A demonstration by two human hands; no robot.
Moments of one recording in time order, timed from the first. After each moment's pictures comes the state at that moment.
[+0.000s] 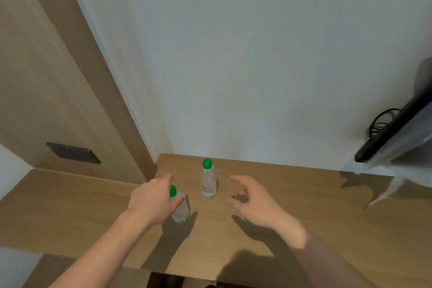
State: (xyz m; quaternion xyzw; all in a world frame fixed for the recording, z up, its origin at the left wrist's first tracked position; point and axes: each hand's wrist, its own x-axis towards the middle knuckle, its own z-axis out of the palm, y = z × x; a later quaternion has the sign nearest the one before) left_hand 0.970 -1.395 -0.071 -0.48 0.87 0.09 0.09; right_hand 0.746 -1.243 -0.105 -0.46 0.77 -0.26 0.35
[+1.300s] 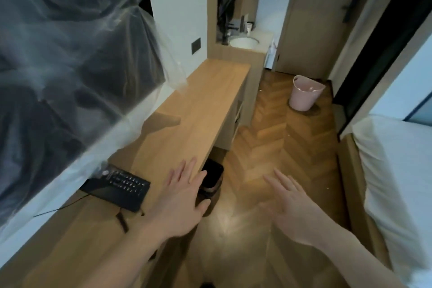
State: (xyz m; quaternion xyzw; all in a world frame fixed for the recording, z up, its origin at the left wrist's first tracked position) left_hand 0.336 -0.611 -0.043 0.32 0.93 0.10 0.12; right_hand 0.462 -0.350 -0.039 0.14 0.96 -0.22 0.13
